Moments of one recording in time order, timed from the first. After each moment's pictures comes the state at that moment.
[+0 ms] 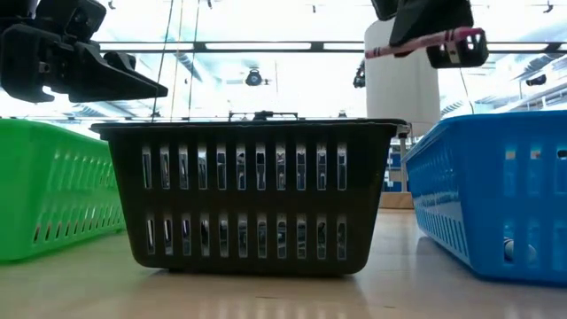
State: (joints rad) left arm -0.50 0.89 0.13 0.55 -0.64 0.19; right arm 0.38 1.47 1.12 -0.56 0.06 1.17
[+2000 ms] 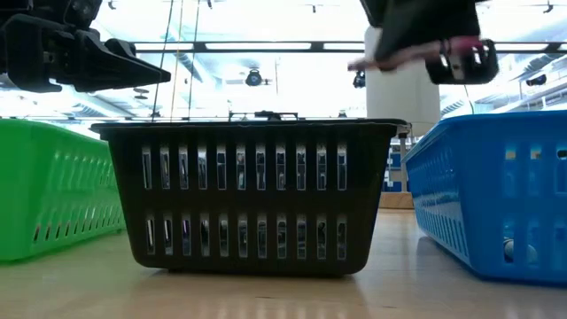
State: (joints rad) left arm -0.50 0.89 0.13 0.63 -0.64 0.28; right arm 0.46 1.62 1.12 -0.41 0.13 1.27
